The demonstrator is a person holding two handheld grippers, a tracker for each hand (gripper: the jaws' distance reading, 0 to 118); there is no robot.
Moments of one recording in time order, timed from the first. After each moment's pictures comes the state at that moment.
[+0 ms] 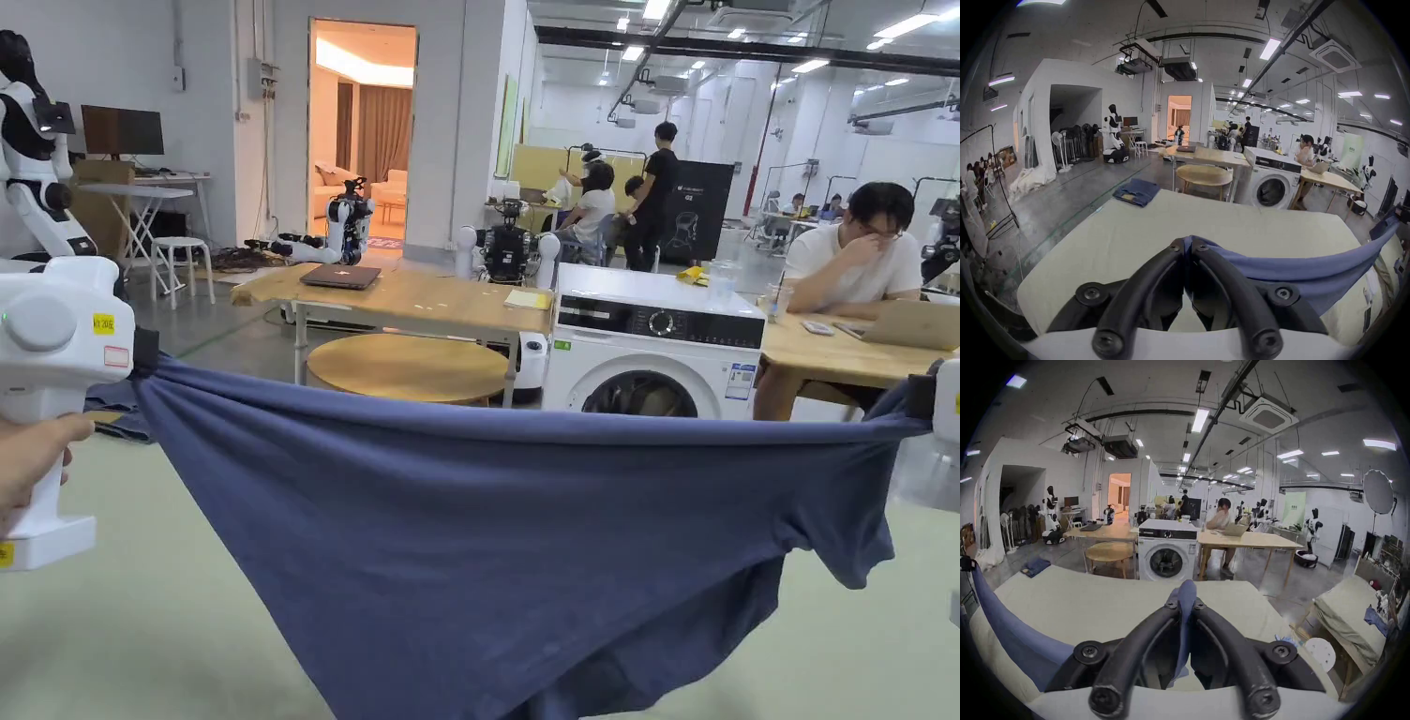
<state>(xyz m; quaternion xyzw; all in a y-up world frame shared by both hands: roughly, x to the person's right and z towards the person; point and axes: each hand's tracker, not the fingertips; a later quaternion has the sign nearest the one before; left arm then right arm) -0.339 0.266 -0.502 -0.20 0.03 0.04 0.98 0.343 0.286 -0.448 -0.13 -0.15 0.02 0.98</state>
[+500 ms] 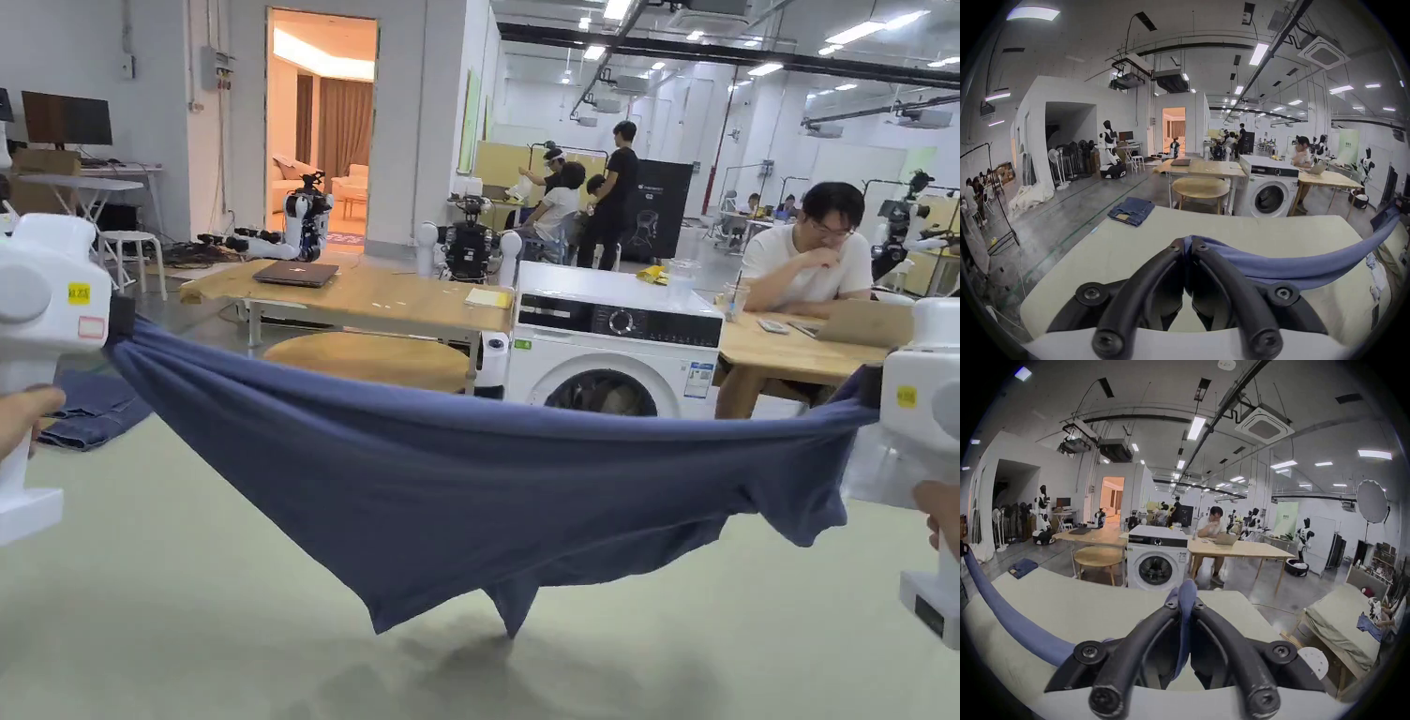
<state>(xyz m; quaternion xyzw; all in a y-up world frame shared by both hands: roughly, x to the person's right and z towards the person) -0.304 0.266 -0.523 -0.18 0.02 0.01 0.98 0.347 0.271 -0.461 -0.12 -0.18 0.04 0.97</state>
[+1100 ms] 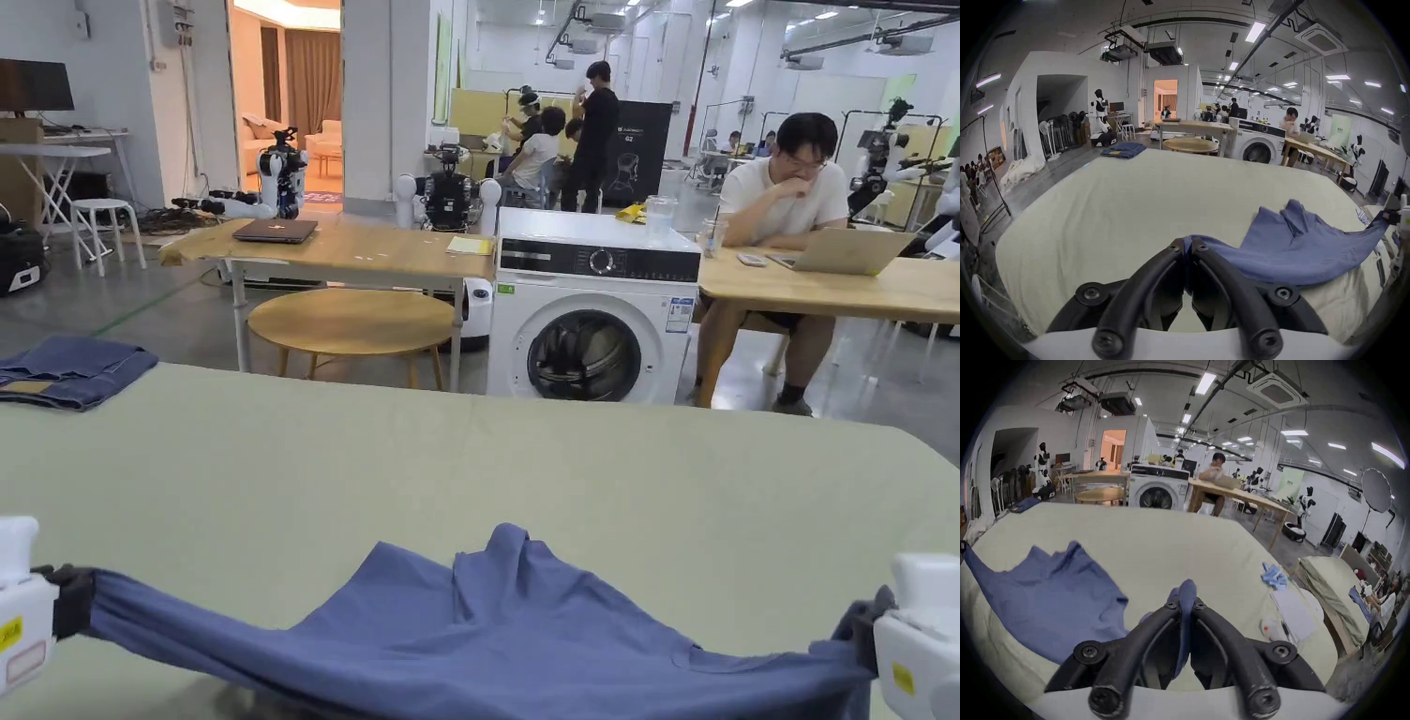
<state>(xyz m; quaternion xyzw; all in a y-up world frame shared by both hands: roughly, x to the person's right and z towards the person) -0.299 0.063 -0.353 -0.26 -0.01 0.03 0.97 0.337 0.064 -0.308 -0.28 -0.18 0.04 0.94</state>
